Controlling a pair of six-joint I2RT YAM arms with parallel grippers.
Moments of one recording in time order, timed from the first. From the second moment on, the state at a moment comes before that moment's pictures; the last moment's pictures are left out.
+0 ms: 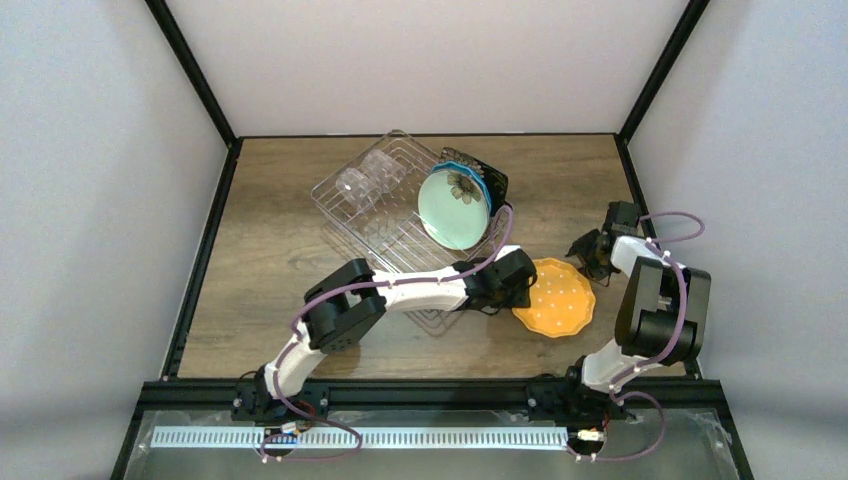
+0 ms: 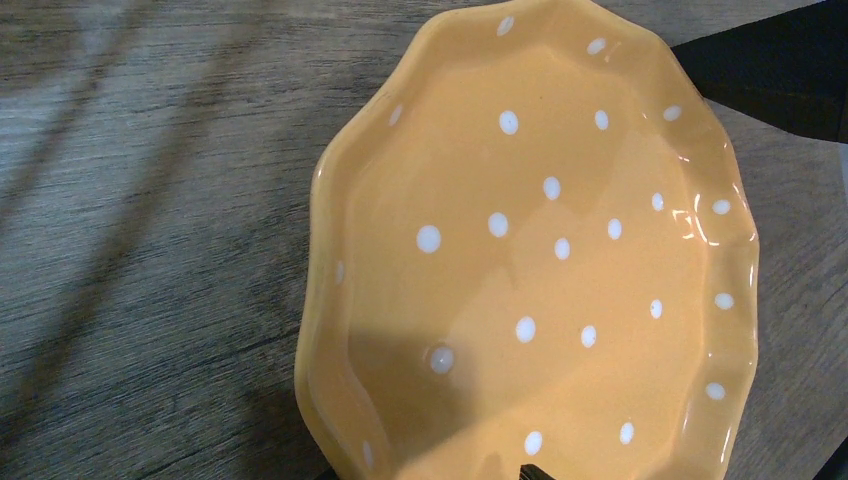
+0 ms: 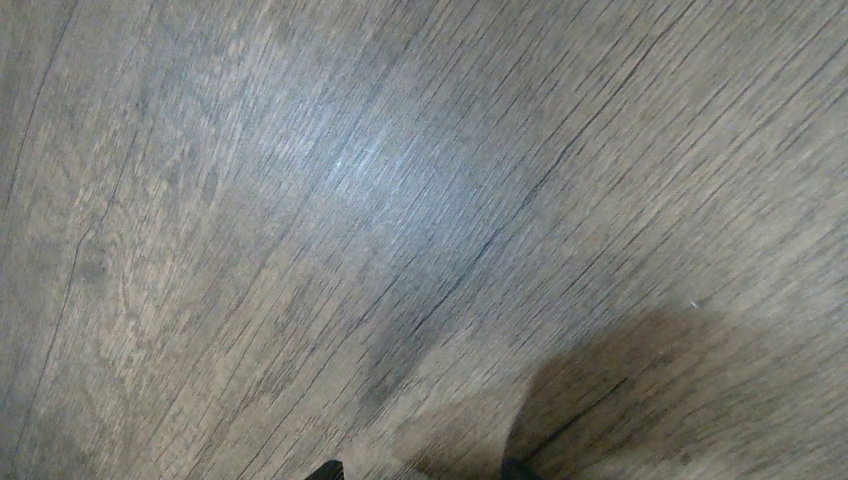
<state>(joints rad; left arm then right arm) -1.16 2.19 1.60 -0.28 -0.08 -0.94 -0.27 1.58 0.79 -0.35 -0.12 0.77</state>
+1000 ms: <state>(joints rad) -1.15 2.30 1.76 -0.34 -0.09 -0.94 -0.27 1.52 0.81 -0.42 0.01 0.79</state>
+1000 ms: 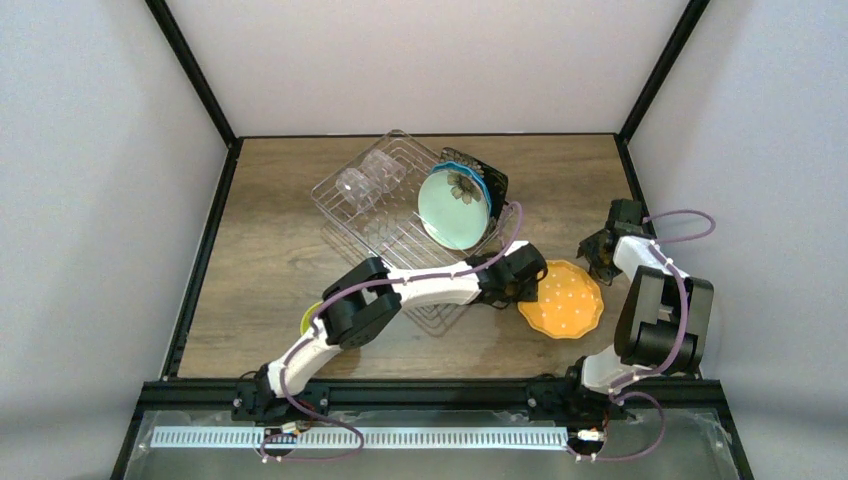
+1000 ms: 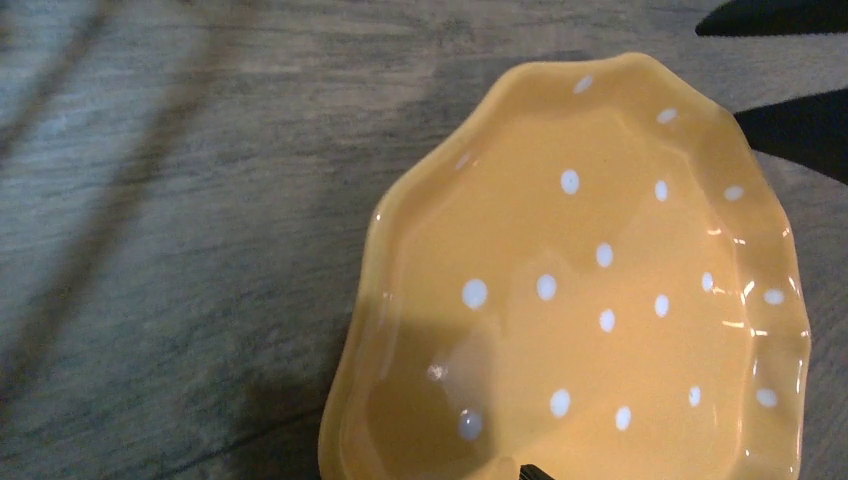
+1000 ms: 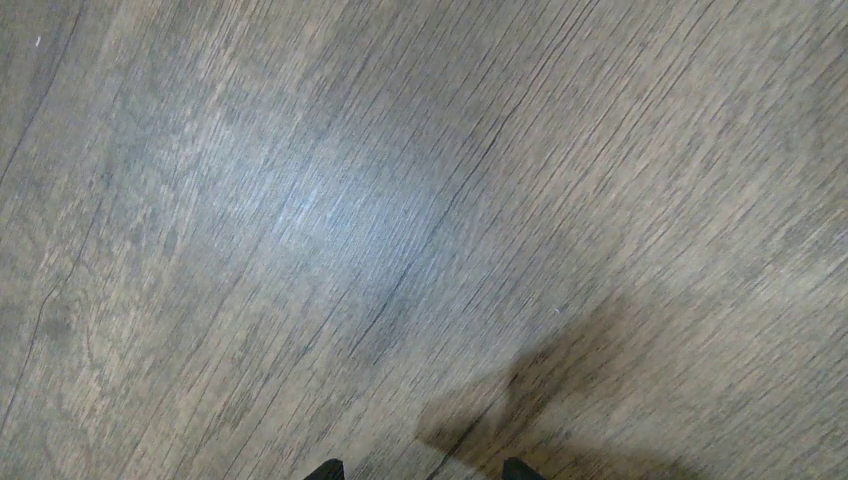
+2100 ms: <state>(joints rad) -1.08 2.39 1.93 -0.38 -0.14 -0.91 -0.27 1.55 0.90 -0.36 0.01 0.82</state>
